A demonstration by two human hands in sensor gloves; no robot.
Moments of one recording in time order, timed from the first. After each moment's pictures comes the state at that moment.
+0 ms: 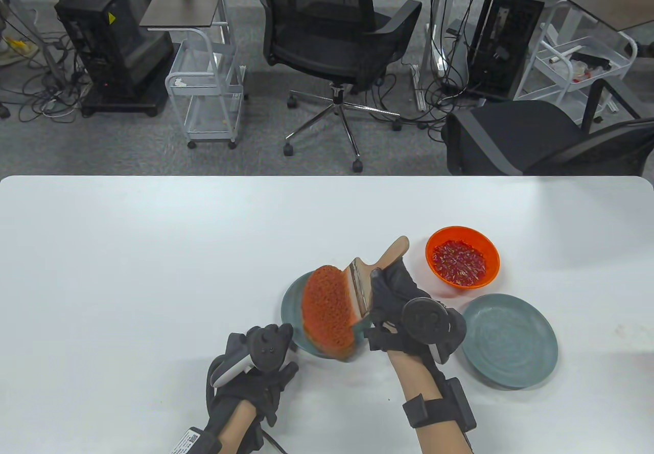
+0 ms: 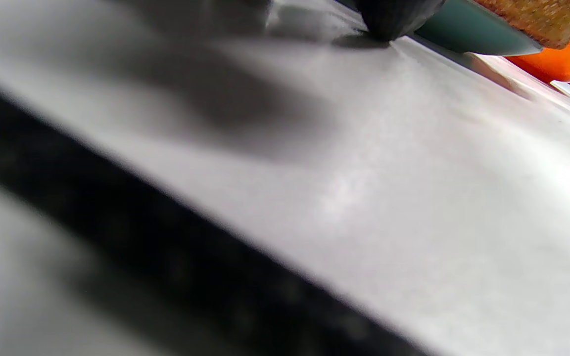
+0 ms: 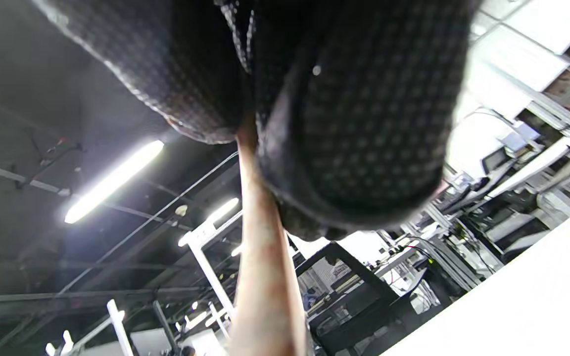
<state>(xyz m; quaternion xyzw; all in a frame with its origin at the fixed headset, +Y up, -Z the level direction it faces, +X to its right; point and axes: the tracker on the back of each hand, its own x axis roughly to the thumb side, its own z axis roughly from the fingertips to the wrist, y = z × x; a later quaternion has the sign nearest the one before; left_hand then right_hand) -0.164 -0.811 -0.290 -0.28 -0.11 0.16 0.94 0.131 -0.706 -0.340 0.03 -0.31 0.87 0.39</state>
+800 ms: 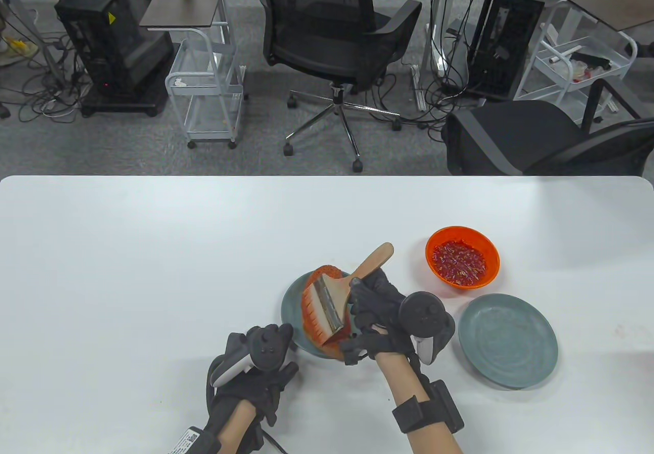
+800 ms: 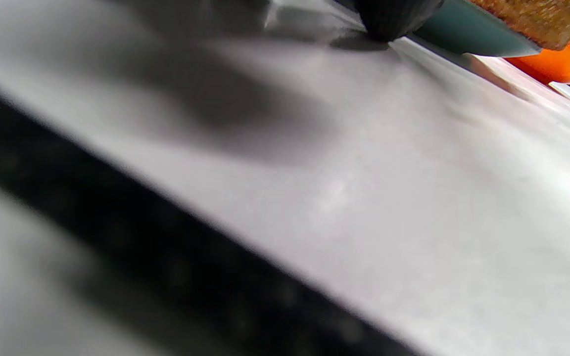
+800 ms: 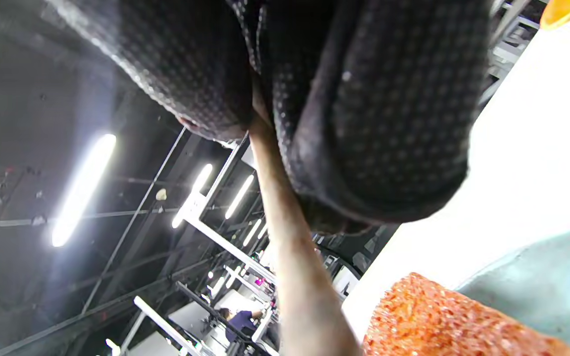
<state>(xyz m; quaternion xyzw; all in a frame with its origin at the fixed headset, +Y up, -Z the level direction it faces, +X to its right) -0.164 -0.811 -0.290 -0.28 -0.11 0.16 0.94 0.101 -0.726 -0.344 0.03 -0.19 0.85 0.49</state>
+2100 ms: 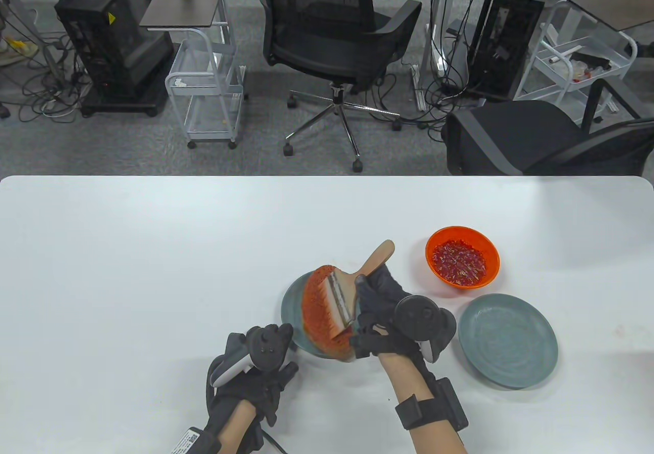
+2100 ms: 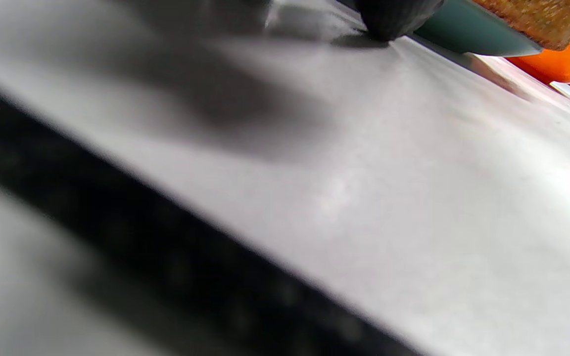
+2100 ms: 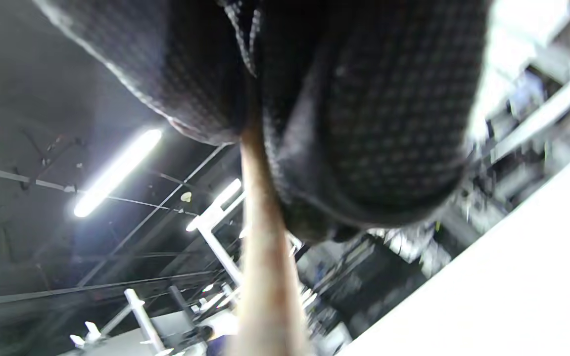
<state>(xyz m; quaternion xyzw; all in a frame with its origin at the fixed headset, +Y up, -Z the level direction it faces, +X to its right) -0.165 -0.812 -0.290 -0.28 -0.11 0.16 0.94 0.121 -0.711 -0.344 0.04 -0.30 0.88 0.36</state>
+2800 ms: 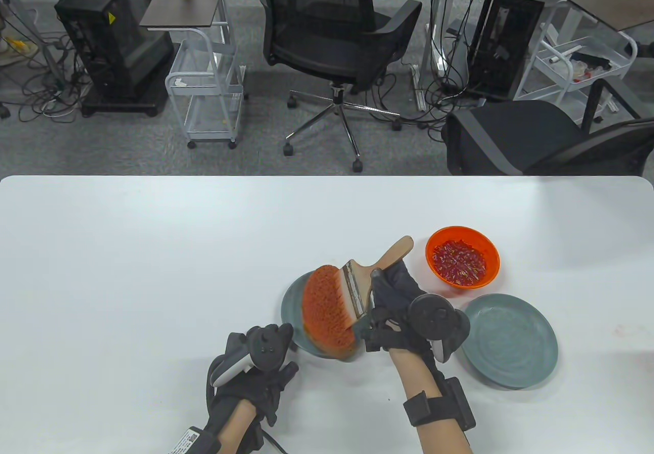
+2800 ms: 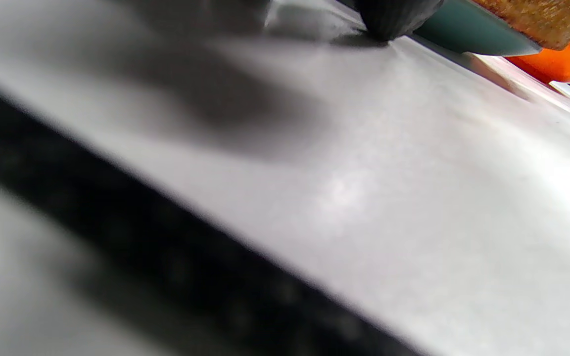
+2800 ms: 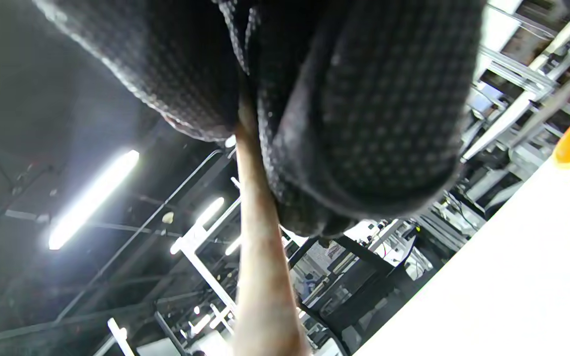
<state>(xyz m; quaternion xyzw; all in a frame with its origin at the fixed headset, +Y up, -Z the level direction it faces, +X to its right) -0.164 -0.812 -0.291 -0.28 -0.11 0.16 0.94 0.131 -0.715 -0.346 0.01 -0.27 0.85 0.46</state>
